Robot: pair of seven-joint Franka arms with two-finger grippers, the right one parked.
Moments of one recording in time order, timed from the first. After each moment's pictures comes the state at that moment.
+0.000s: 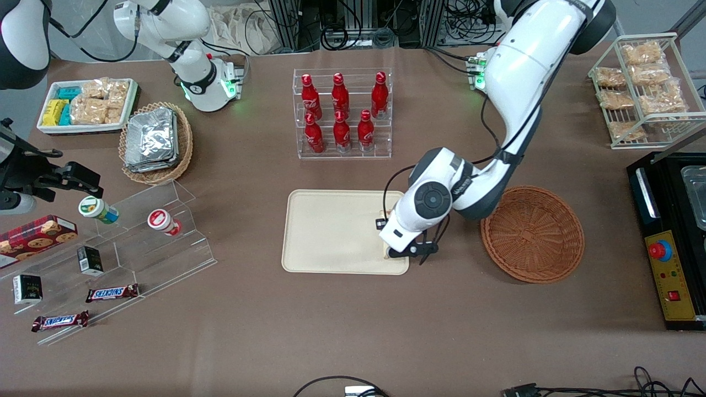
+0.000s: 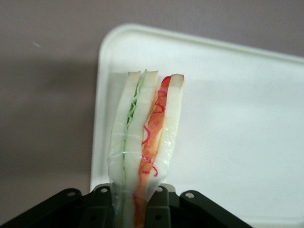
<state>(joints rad) -0.34 0.69 -0.32 -1.60 0.01 2.22 -0.71</state>
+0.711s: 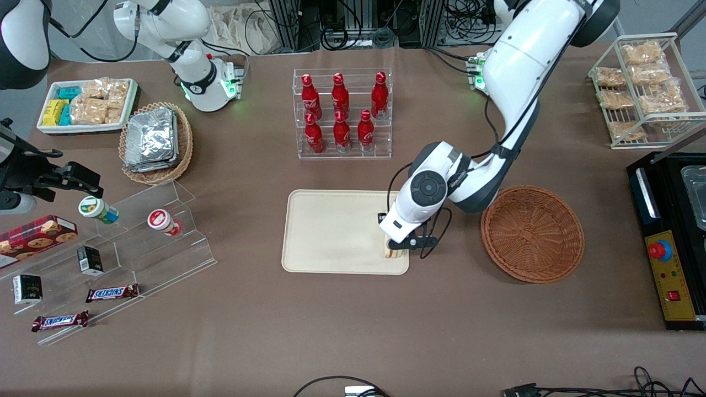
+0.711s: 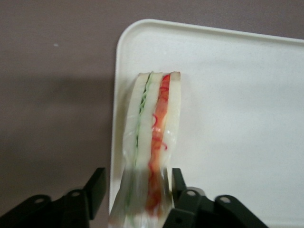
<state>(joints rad) -0.33 0.61 -0.32 -1.66 0.07 2.17 -0.71</state>
